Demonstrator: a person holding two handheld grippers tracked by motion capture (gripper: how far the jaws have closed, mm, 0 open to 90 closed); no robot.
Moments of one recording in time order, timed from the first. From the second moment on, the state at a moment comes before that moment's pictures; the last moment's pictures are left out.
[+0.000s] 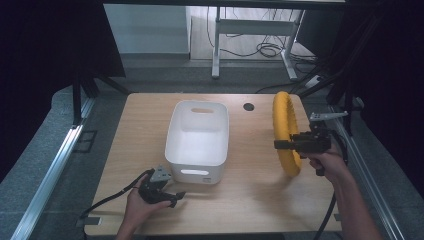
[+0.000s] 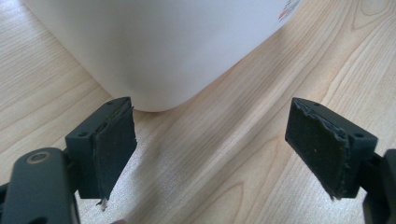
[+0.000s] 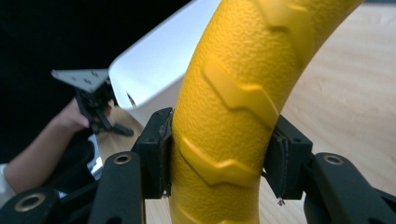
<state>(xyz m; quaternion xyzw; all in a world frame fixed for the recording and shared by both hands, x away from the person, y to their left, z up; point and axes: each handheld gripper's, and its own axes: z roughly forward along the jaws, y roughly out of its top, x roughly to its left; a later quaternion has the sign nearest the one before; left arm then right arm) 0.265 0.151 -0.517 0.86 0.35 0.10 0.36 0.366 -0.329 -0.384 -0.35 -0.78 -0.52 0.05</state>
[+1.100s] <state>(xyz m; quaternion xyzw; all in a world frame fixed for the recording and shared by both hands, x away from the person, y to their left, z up) 0.265 0.151 -0.517 0.86 0.35 0.10 0.36 0.350 -0.280 -0.352 -0.33 -0.70 -0.63 0.01</state>
